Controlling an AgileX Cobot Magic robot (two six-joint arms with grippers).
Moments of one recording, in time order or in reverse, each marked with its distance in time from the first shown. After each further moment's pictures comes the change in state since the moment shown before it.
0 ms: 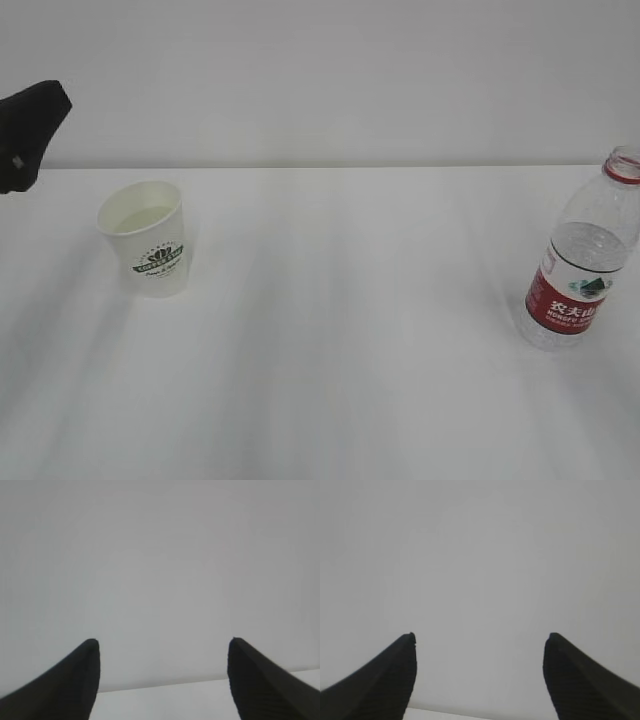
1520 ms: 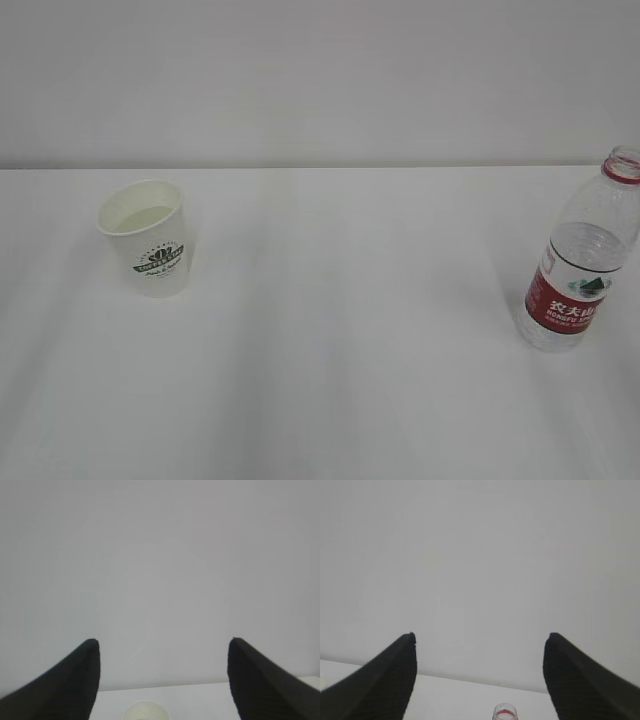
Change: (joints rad) left arm 0.000 -0.908 0.009 -0.002 0.879 0.000; right arm 0.000 -0.590 -0.009 0.019 0.619 0.000
